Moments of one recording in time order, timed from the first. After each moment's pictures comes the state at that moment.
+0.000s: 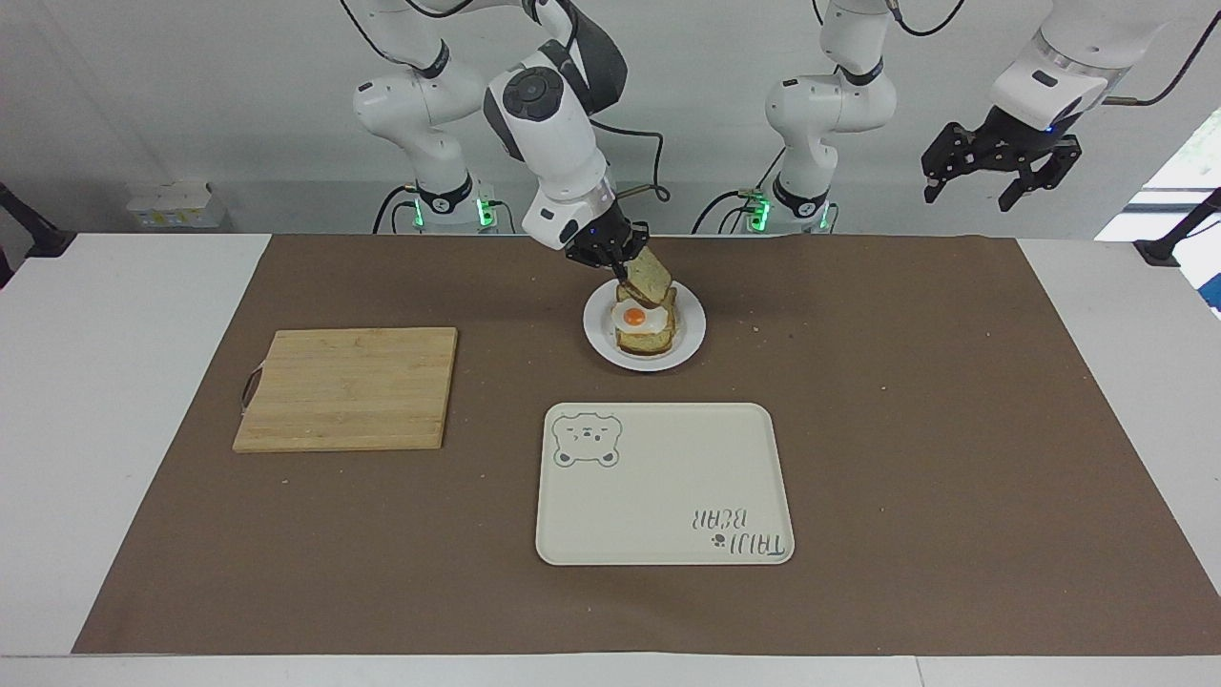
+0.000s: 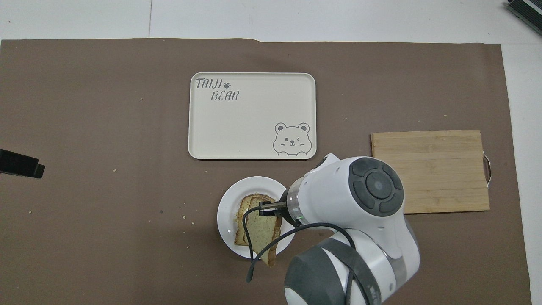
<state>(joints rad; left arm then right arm) -0.01 -0.06 -0.06 -1.47 -0.02 1.33 0.13 0.46 -0.03 0.15 -2.00 0.35 2.02 0.42</state>
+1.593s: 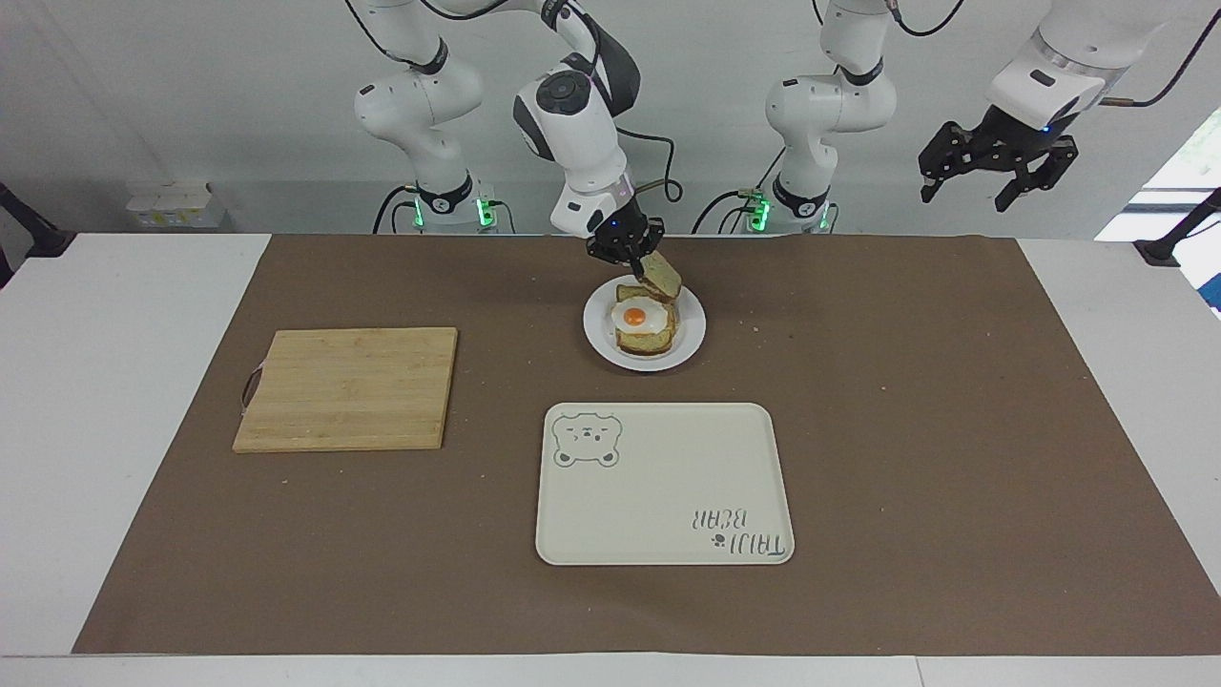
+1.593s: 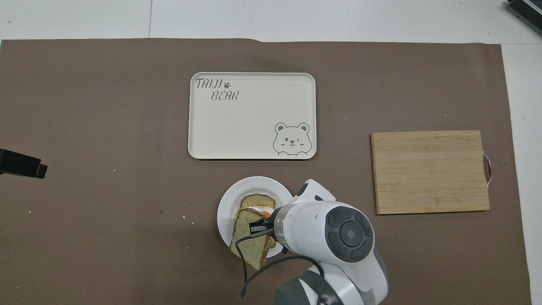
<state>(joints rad) -0.01 -0.06 -0.06 -1.47 -0.03 1.33 0.13 0.54 -0.05 0.14 -2.20 0.35 2.30 0.31</state>
